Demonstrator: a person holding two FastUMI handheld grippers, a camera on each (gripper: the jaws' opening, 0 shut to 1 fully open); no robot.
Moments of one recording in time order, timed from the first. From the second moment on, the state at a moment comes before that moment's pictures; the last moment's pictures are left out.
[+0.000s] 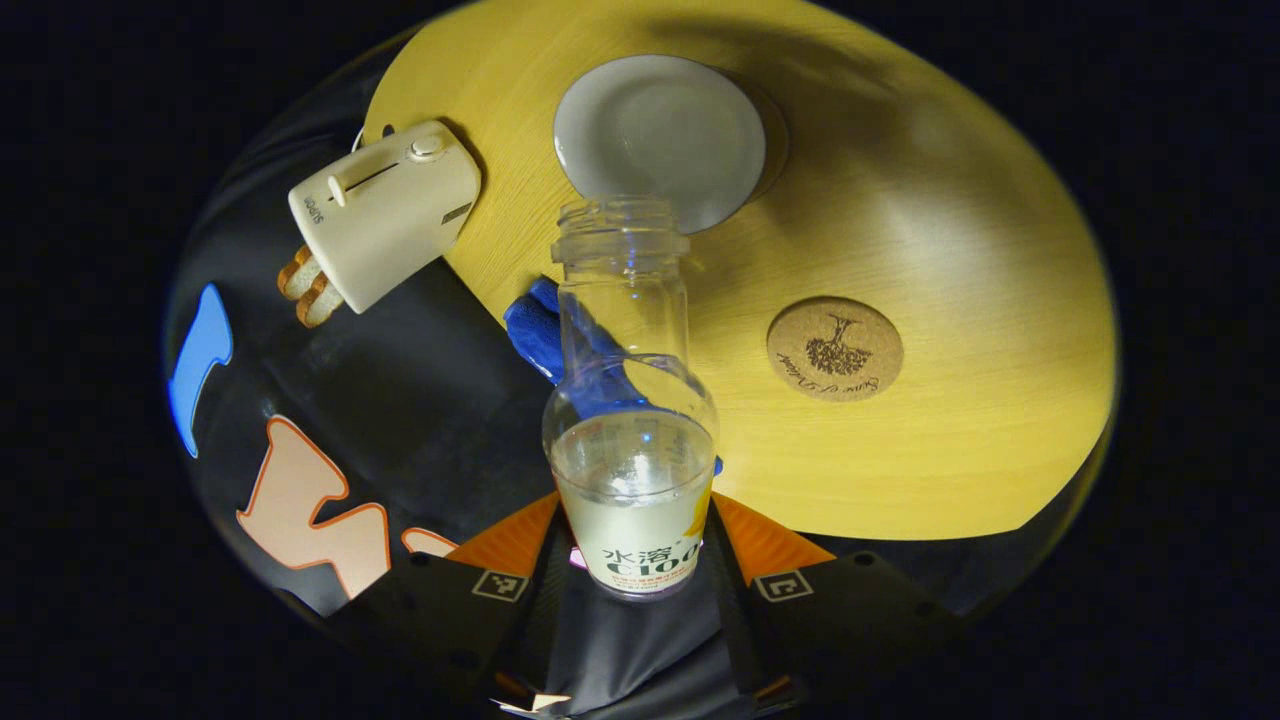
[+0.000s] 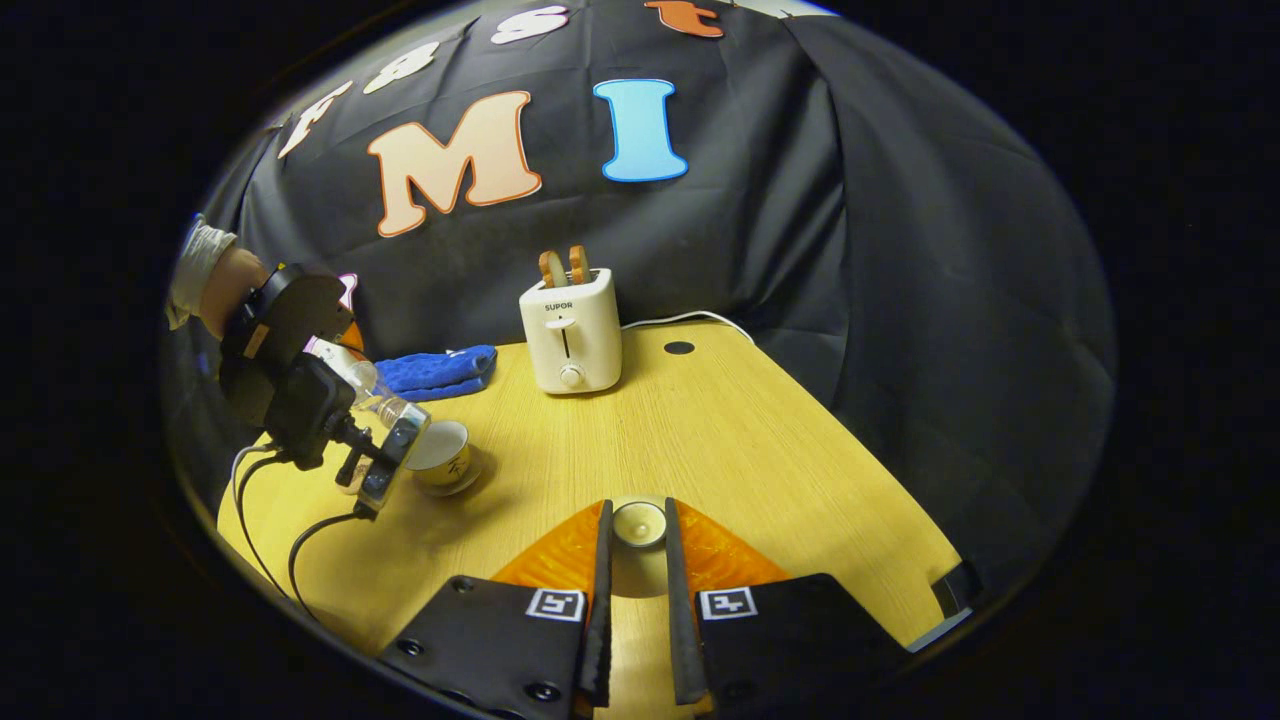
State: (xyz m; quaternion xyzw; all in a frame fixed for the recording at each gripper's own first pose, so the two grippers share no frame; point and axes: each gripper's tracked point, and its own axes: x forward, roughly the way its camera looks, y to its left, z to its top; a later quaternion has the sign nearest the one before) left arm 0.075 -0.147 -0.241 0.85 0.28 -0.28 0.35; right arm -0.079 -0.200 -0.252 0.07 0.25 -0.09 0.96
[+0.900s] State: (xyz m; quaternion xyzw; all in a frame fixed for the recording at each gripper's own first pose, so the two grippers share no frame) left arm 0.028 -0.141 -0.300 0.55 0.29 -0.30 0.72; right arm -0.053 -0.139 -0.219 0.02 0.27 -0.04 0.96
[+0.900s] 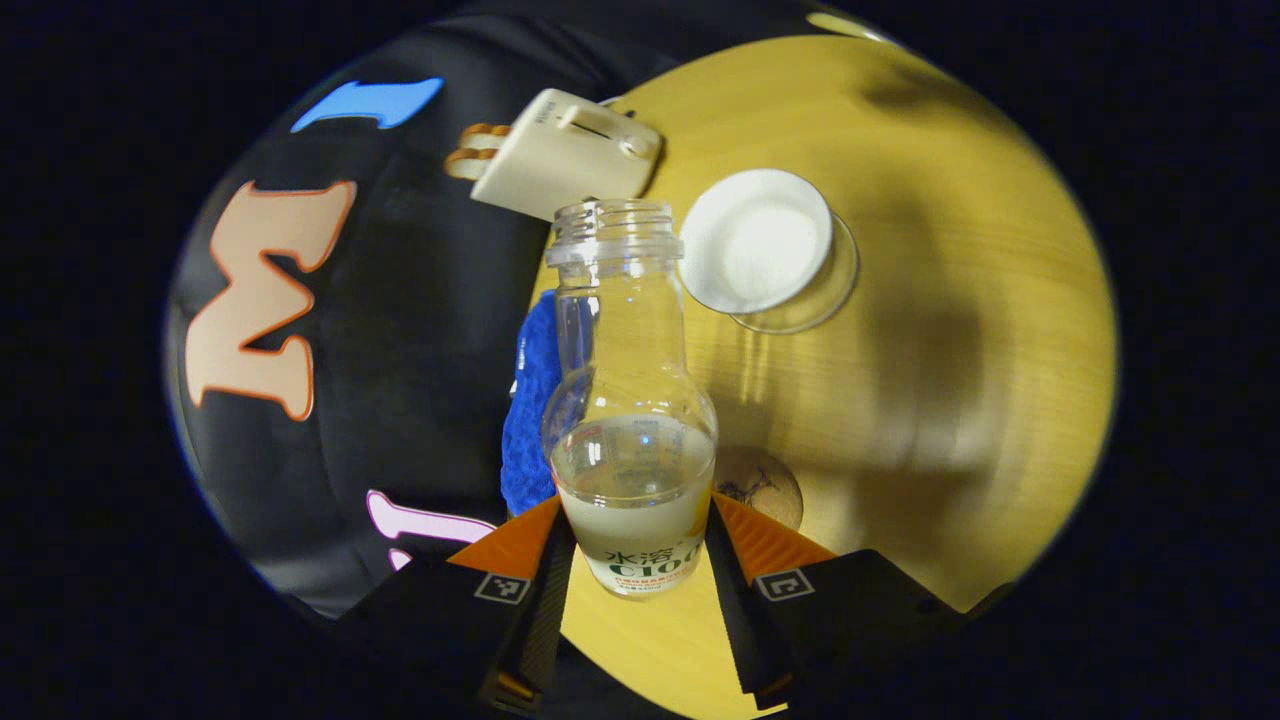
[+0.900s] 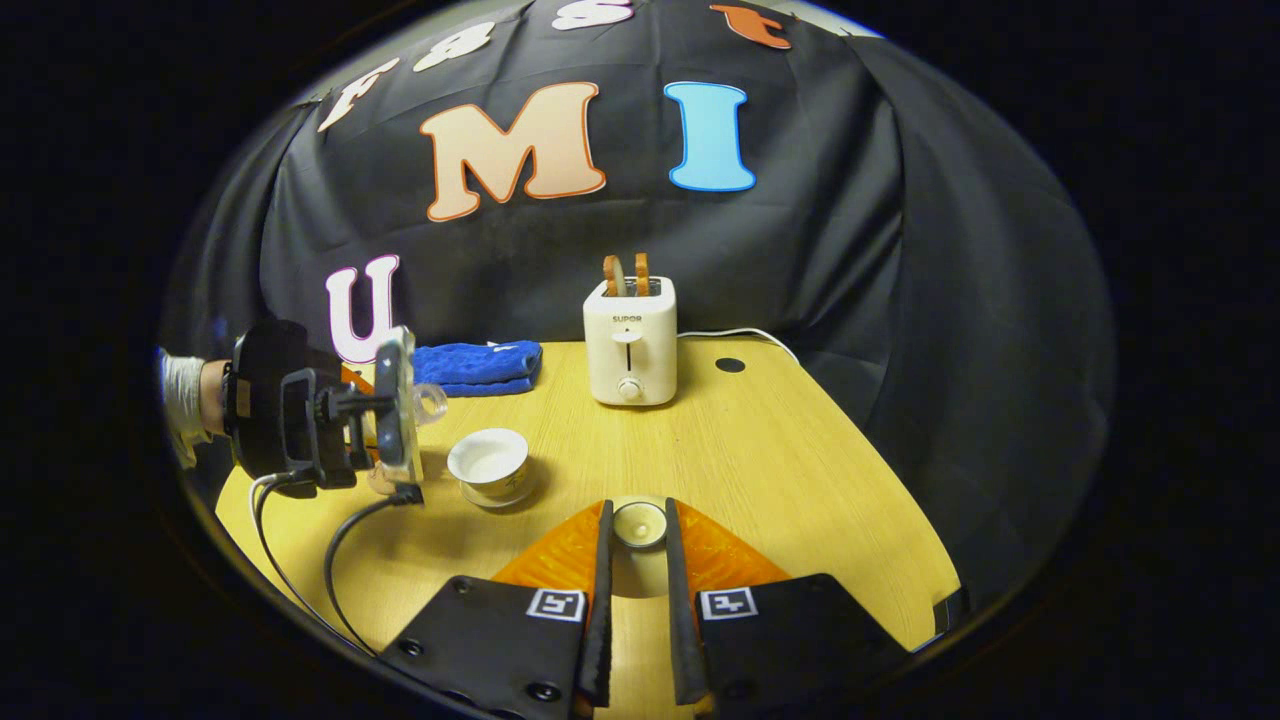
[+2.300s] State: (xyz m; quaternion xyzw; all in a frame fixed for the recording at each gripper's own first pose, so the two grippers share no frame) left arm 0.029 -0.136 -0.310 0.07 0.26 -0.22 0.94; right arm -0.050 -0.048 -0.191 -0.06 0.29 0.02 0.95
